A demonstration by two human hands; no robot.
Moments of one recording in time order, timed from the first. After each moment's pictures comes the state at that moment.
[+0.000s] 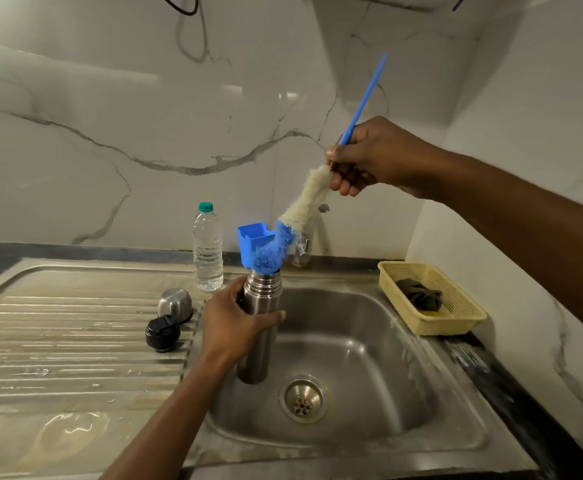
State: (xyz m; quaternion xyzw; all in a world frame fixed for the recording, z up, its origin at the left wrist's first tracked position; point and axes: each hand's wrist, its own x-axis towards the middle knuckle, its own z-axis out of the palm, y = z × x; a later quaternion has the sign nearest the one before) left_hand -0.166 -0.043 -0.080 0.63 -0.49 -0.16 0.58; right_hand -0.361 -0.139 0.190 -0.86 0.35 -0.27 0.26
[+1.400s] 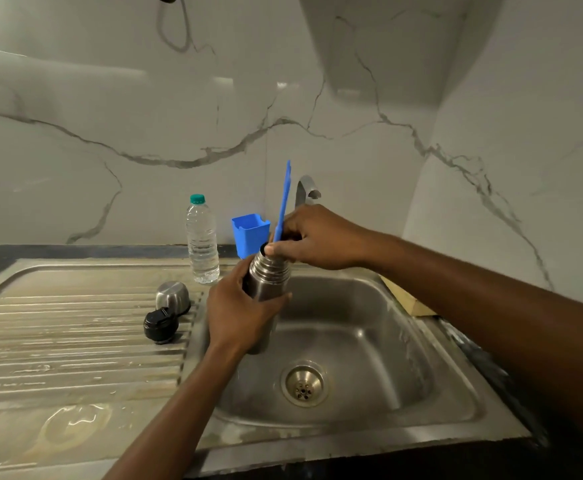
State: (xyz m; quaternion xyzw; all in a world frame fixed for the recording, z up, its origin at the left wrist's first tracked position) left_hand -0.189 -0.038 -0.071 0.60 -0.52 -0.07 0.60; right_hand -0.331 -0.123 0.076 -0.94 0.28 -0.15 0.15
